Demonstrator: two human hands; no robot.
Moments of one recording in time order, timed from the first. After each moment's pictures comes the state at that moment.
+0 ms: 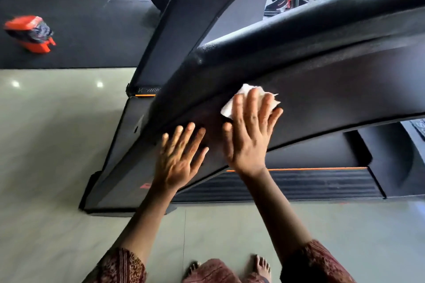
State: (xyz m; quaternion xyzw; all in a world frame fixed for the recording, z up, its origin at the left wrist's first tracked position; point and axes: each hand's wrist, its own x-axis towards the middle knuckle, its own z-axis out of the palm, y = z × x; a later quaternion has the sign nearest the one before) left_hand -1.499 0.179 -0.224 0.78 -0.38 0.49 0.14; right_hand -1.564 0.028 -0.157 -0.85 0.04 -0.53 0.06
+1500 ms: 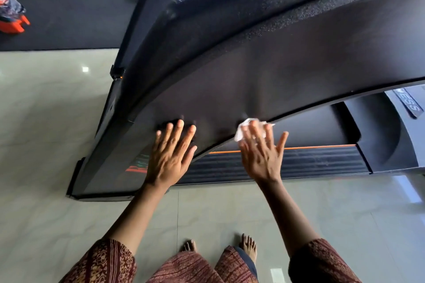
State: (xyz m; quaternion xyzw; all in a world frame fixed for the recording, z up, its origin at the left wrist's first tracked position) left_hand -1.520 0.179 -0.282 0.81 -0.40 0.39 0.16; right_hand -1.629 -0.031 -0.279 -0.92 0.14 -0.36 -0.04
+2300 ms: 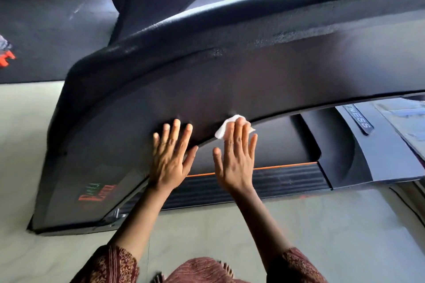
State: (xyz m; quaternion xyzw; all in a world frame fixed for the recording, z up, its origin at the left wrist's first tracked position) left_hand -1.579 0.030 -0.209 0.81 -0.38 0.40 0.22; right_hand -1.671 -0.104 -0.202 -0.90 0.16 -0.39 0.09
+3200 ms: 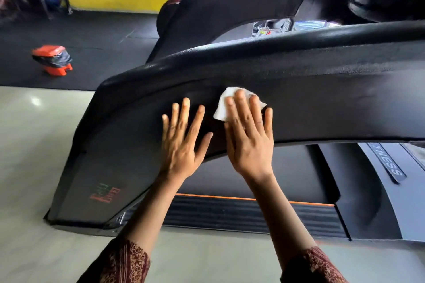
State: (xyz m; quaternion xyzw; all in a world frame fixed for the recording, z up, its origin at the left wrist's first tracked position) left_hand -1.589 -0.015 -0.124 0.79 -0.32 0.46 0.24; right_hand -1.652 -0.162 -0.095 -0.84 -0.03 -0.54 0.02
